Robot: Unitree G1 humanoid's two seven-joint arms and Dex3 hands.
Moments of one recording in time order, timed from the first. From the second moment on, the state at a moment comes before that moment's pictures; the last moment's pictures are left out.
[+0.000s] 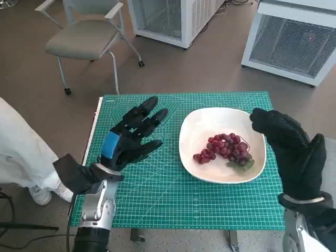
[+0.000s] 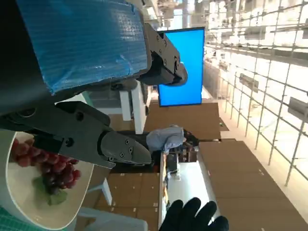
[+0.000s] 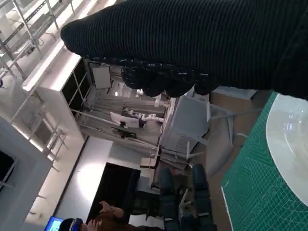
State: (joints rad) left arm -0.52 0.11 0.16 0.43 -0.35 -0.30 -0.55; right arm -0.30 -0.19 -0.15 -0.11 0.31 -0.22 0.30
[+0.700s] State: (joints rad) left arm -0.49 0.11 0.16 0.42 -0.36 -0.30 -0.60; right arm -0.30 -0.19 -0.15 -0.11 0.31 -0.23 0.30
